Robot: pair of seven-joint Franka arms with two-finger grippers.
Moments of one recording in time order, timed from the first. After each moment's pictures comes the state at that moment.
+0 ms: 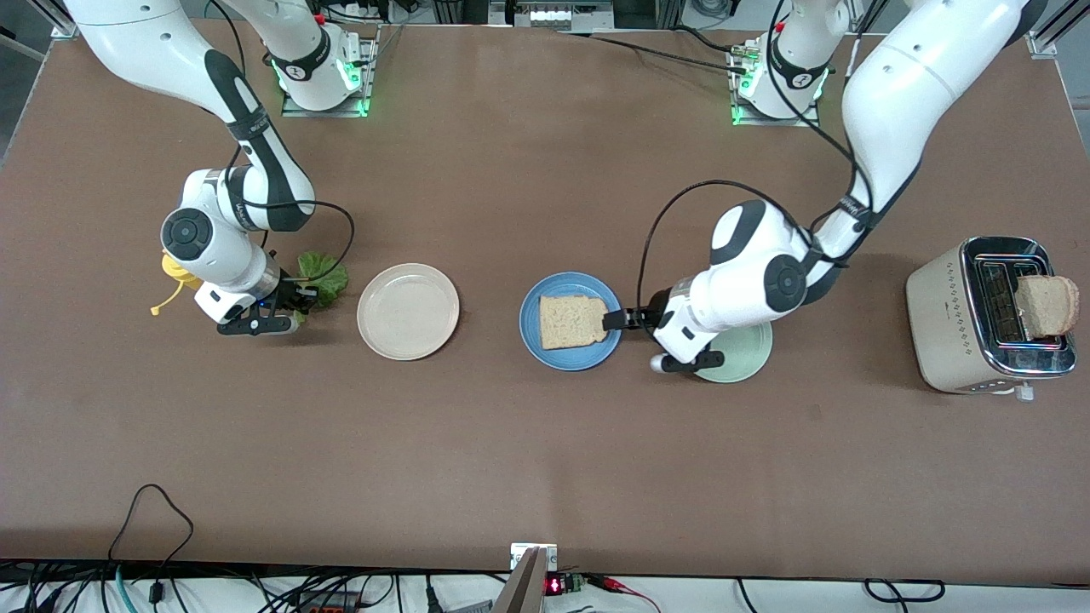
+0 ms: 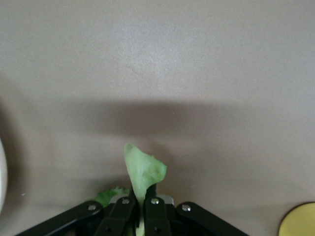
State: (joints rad) left arm 0.21 0.68 -0.74 -1.72 -0.01 2.36 -0.54; right arm 0.13 0.41 -0.04 -2.17 0.01 2.55 0.00
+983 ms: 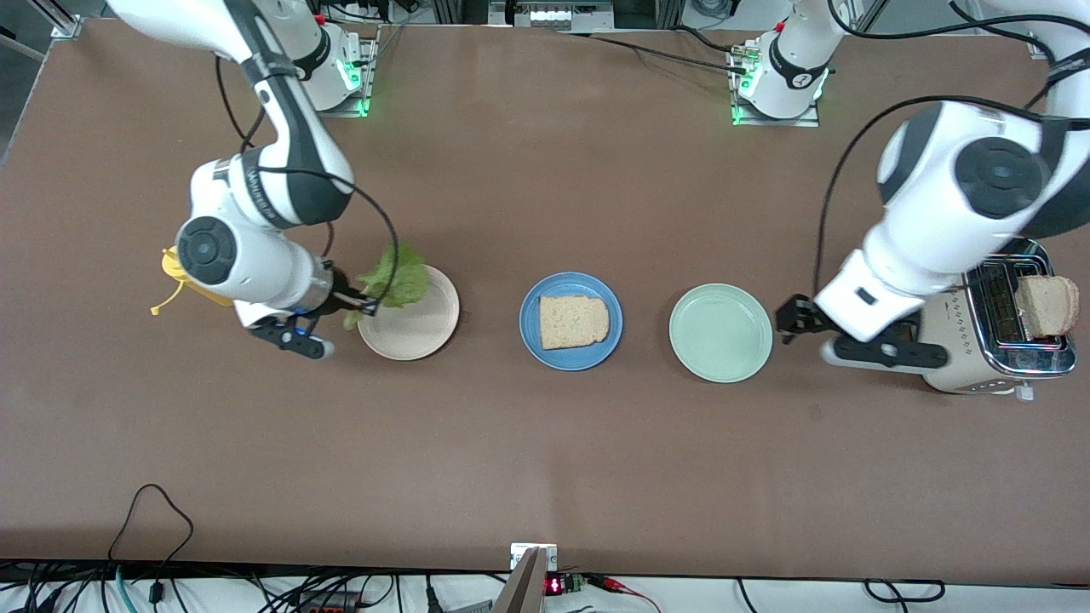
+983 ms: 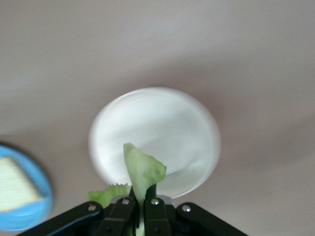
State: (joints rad) left arm 0.30 0.35 -0.56 -1.55 0.24 1.97 -0.25; right arm 0.38 0.42 -0.03 -1.69 0.23 2.02 0.68
